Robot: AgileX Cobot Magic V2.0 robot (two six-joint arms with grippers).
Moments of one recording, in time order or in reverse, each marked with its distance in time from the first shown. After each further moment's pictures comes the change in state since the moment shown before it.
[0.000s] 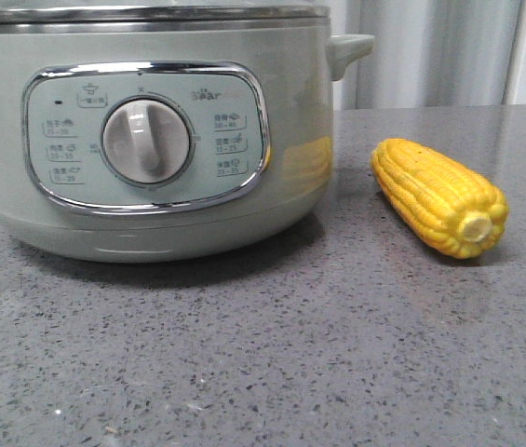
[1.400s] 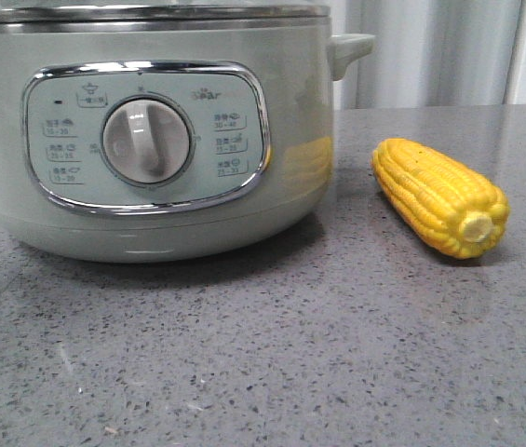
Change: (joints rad) left arm -0.590 0.795 -0.462 0.050 -0.126 -0.028; right arm 0.000 0.000 0.000 0.000 0.000 0.000
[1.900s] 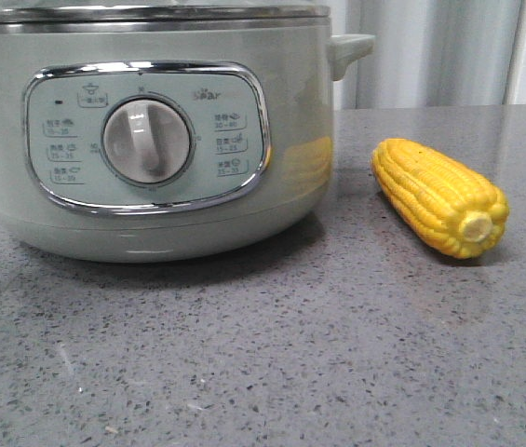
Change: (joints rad) left arm 0.000 0.013 -0.009 0.000 -0.001 0.000; right arm 0.000 0.000 0.000 0.000 0.000 0.000
